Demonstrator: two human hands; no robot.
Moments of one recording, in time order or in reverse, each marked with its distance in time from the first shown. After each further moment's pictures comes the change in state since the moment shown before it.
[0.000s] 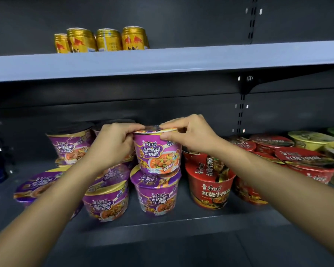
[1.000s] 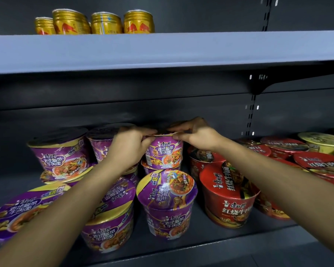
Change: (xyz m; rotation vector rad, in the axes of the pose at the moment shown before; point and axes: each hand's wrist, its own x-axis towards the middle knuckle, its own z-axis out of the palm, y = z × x) left_hand 0.056 -0.056 0.059 0.151 -0.100 -0.017; right_hand 0.060 0.063 0.023 -0.059 -0.094 0.165
